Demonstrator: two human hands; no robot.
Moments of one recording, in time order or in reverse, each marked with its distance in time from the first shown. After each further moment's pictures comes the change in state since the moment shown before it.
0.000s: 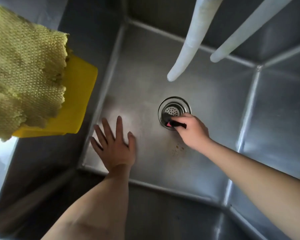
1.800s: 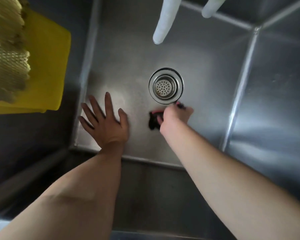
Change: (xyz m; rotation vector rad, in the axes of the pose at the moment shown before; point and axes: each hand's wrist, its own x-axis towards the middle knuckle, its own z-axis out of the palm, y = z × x) left_hand 0.000 0.004 -0.010 -0.019 -0.105 -0.033; right_hand -0.016 -0.056 0.051 1.078 0.607 0.998
